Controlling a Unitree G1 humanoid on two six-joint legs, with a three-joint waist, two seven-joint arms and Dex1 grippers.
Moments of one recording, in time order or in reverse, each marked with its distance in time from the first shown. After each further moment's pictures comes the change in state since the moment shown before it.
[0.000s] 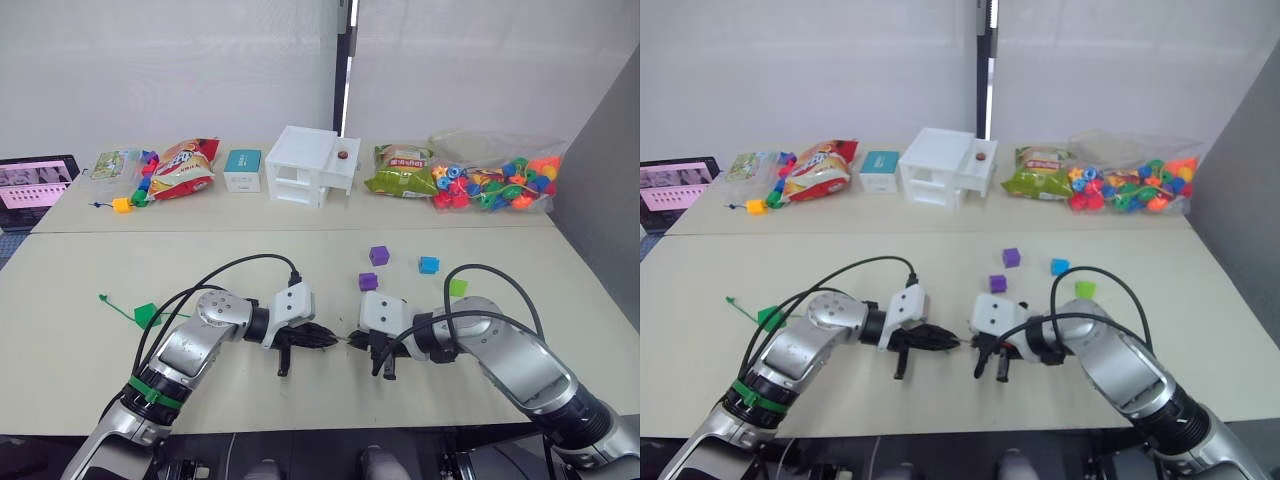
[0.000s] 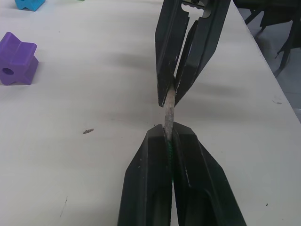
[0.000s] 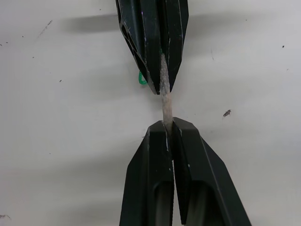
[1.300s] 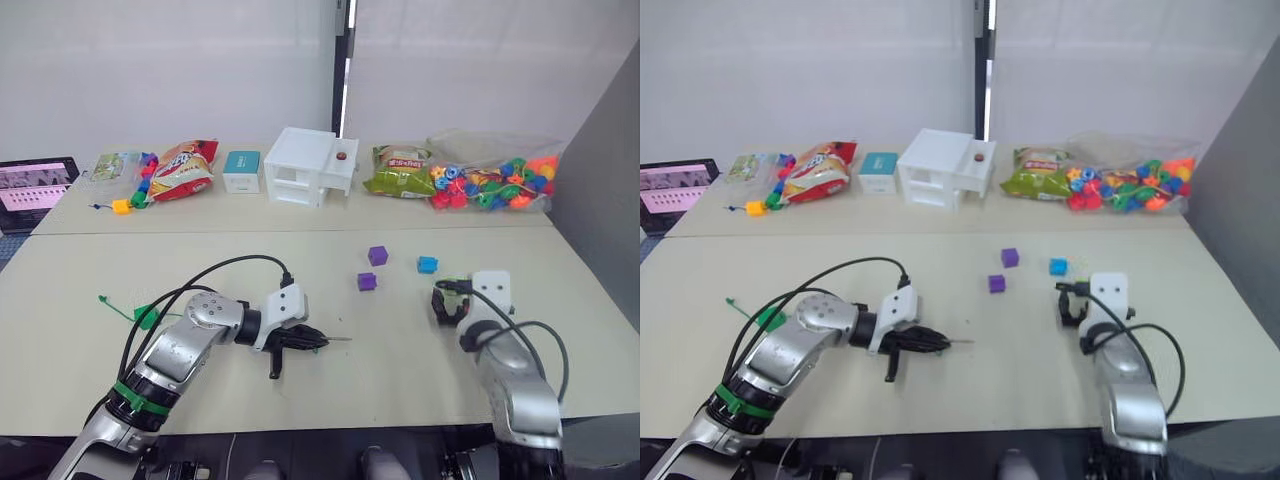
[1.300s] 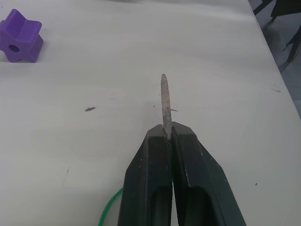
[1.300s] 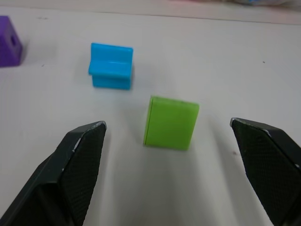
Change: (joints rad) left arm 0.031 0.056 0.015 -0.089 -0.004 0.090 0.029; right arm 0.248 0.528 -0.638 0.309 -0.099 -0.202 -0.910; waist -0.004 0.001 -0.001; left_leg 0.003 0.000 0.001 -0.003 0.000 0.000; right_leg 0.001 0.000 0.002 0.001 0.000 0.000
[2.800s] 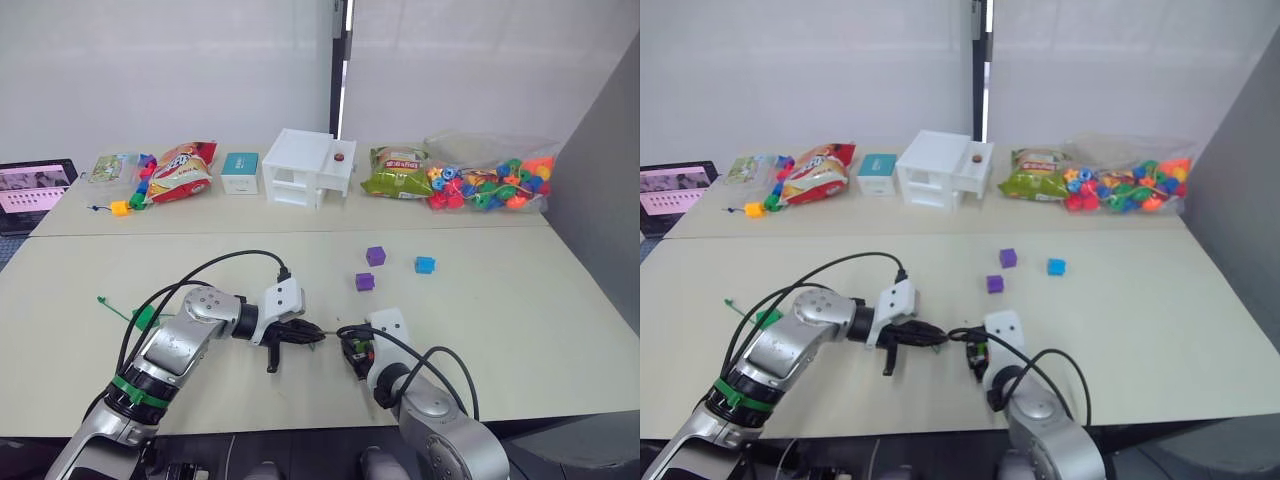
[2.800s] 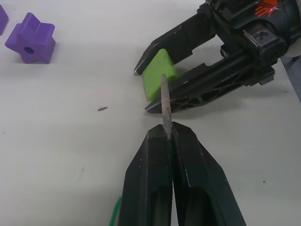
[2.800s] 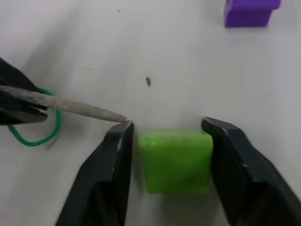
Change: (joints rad) left arm -0.029 0.009 0.010 0.037 0.001 -0.001 -0.019; right arm 0.270 0.166 0.495 -0.477 0.101 0.366 -0.068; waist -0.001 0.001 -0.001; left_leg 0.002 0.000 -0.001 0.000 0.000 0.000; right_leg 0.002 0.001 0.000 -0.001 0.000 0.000
